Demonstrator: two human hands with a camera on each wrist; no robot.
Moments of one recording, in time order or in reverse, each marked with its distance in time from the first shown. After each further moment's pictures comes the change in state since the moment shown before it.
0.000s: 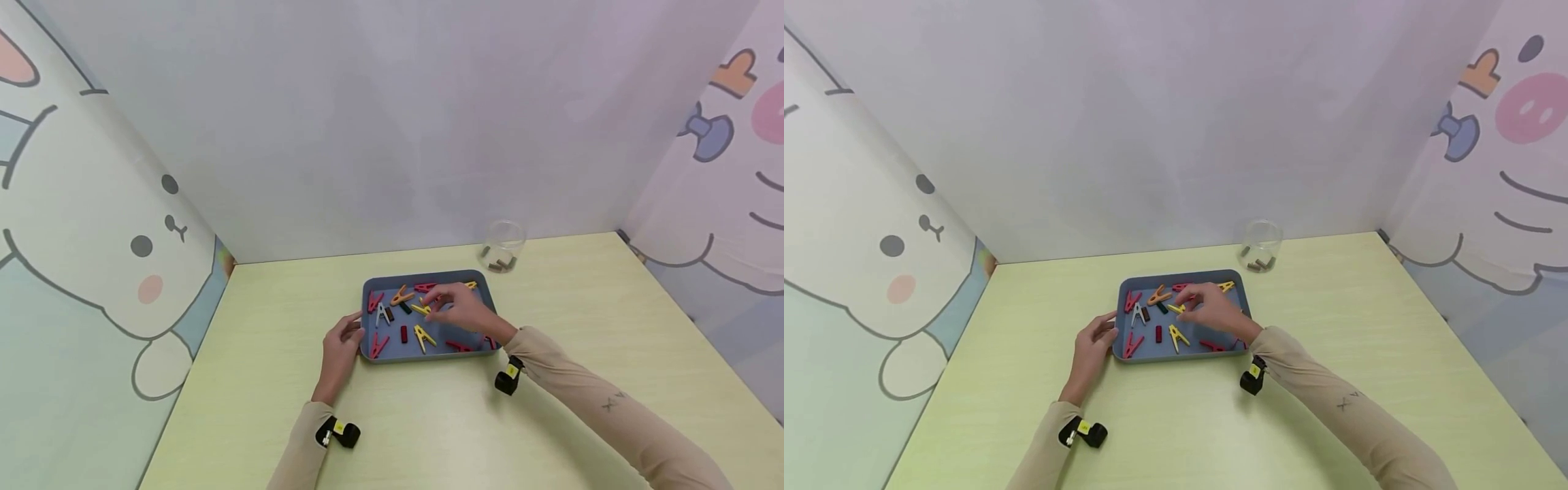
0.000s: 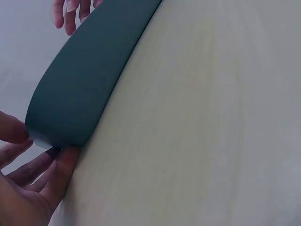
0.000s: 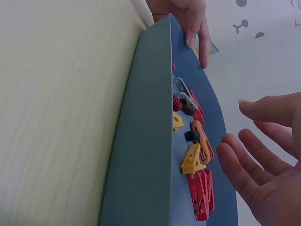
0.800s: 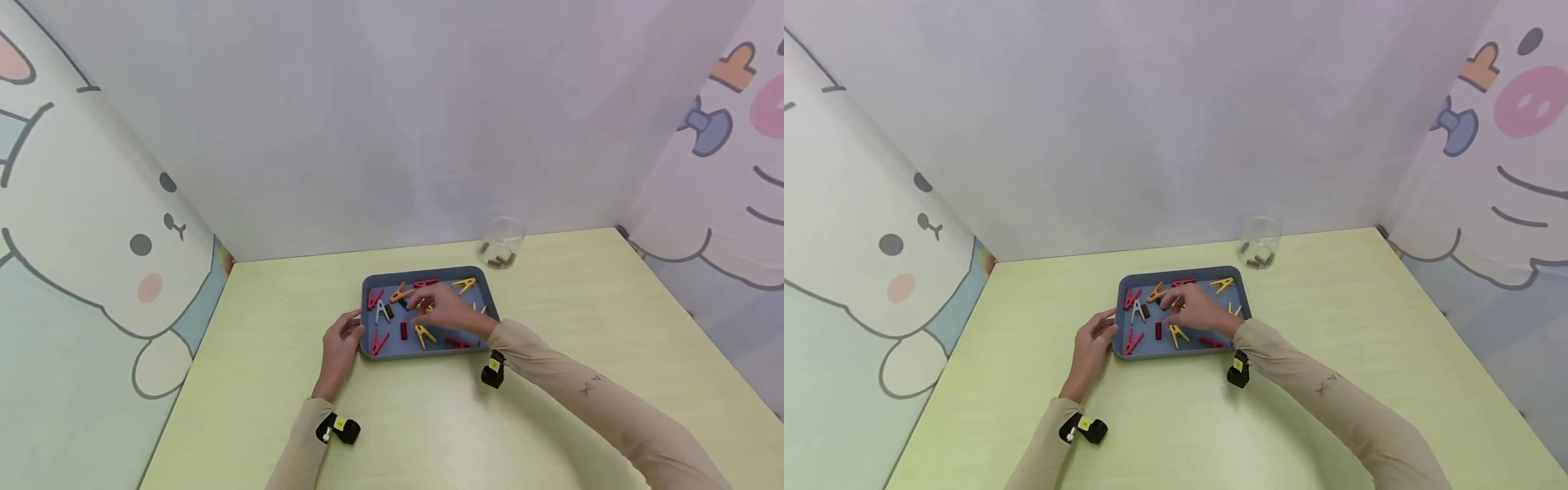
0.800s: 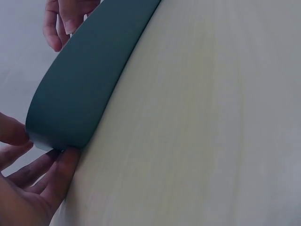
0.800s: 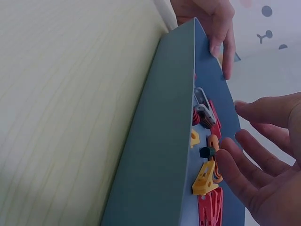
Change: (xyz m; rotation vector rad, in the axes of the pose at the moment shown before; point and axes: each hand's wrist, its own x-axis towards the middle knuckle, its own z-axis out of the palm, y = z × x) left_hand 0.001 -0.001 0.001 -0.001 0.002 0.004; right_hand 0.017 -0.004 0.020 -0.138 -0.084 0.026
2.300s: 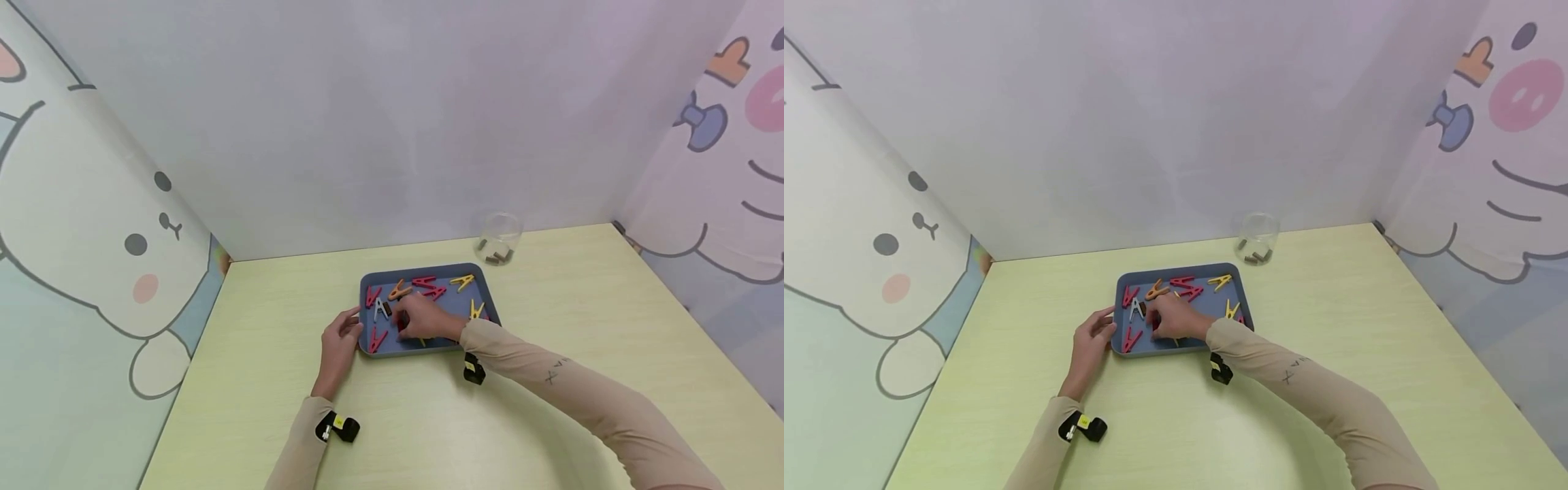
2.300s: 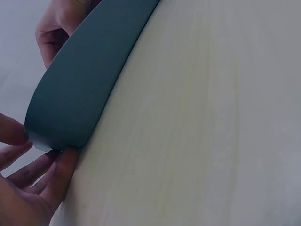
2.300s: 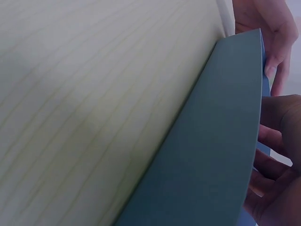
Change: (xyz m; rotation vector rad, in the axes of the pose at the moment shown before) left_hand -0.001 0.003 0.001 0.007 0.011 0.030; right_hand 0.026 0.000 0.033 -0.333 -0.108 -0.072
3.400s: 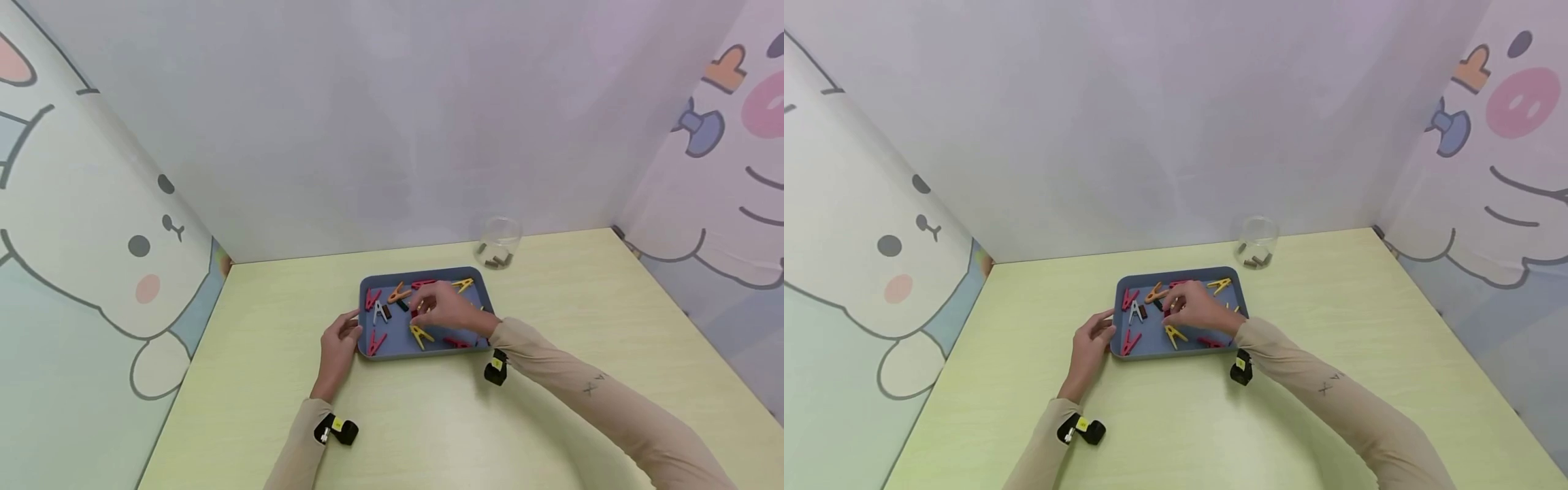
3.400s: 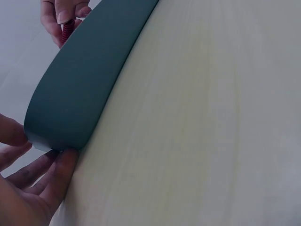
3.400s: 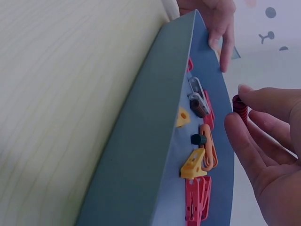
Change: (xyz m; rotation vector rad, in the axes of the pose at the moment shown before) left_hand -0.003 0.004 -0.001 0.024 0.003 -0.005; right_hand -0.035 0.006 -0.038 0.323 0.131 0.016
